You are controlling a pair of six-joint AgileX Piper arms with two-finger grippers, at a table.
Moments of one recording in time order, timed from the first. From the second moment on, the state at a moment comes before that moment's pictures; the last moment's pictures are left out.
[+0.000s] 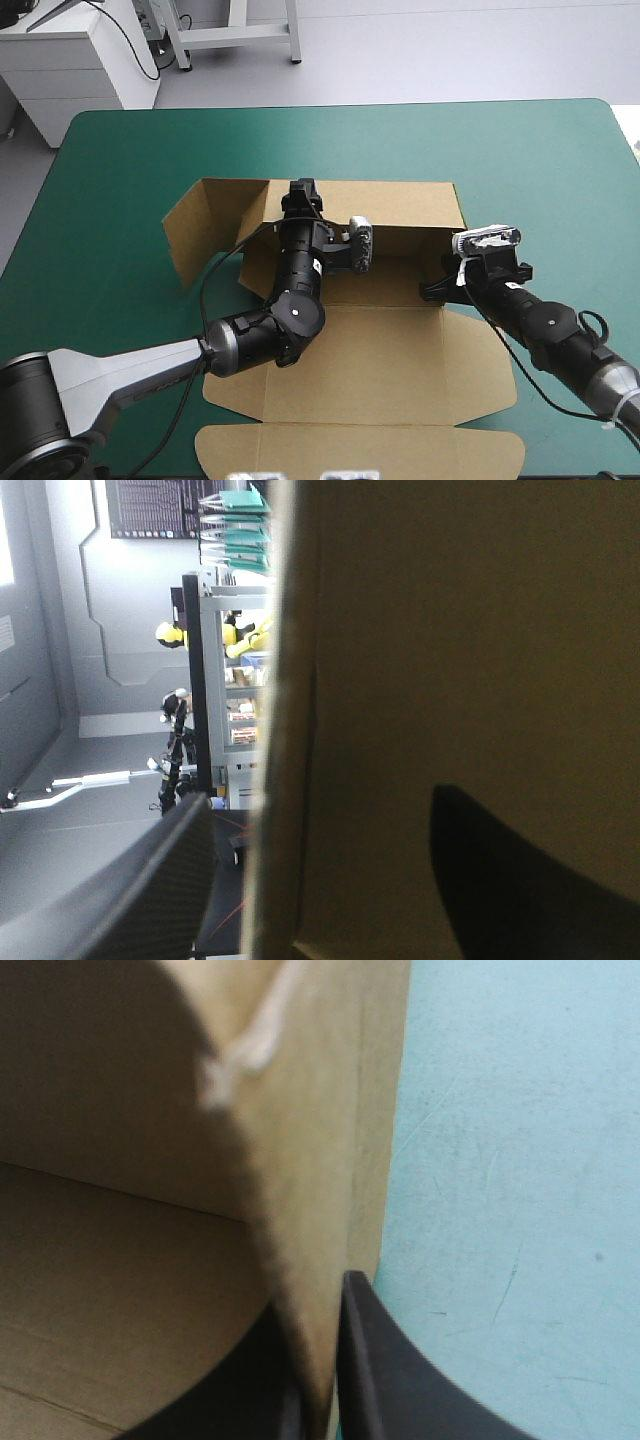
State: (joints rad) left arm -1.03 1.66 -1.08 1.66 0.88 -0.49; right arm 0.34 1.20 -0.56 1.32 -0.02 -1.19
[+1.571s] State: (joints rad) left arm -0.28 1.54 -1.64 -0.30 1.19 0.48; right arm 0.23 1.46 -0.83 1.06 0.15 -0.91
